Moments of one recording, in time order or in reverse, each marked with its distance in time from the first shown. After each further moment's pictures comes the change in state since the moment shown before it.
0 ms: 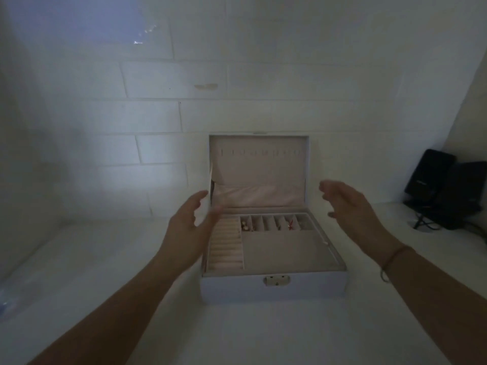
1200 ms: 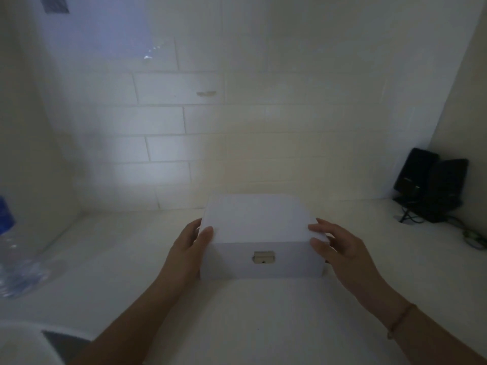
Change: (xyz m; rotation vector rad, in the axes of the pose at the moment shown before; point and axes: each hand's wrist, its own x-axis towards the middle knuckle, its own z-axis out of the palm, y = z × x) left_hand -0.075 0.008 0.004 -0.239 -0.024 -0.212; right_hand -0.091 0.036 -0.007 0.278 -0.072 0.021
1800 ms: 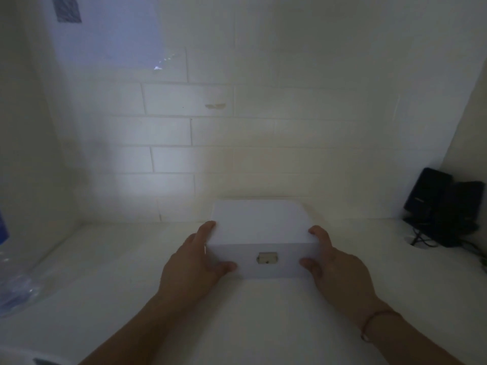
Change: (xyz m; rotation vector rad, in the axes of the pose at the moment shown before) left_hand 0.031 -0.008 0.002 0.701 0.071 0.157; right_hand 0.027 0.004 0.022 -1.106 0.037 -0.297
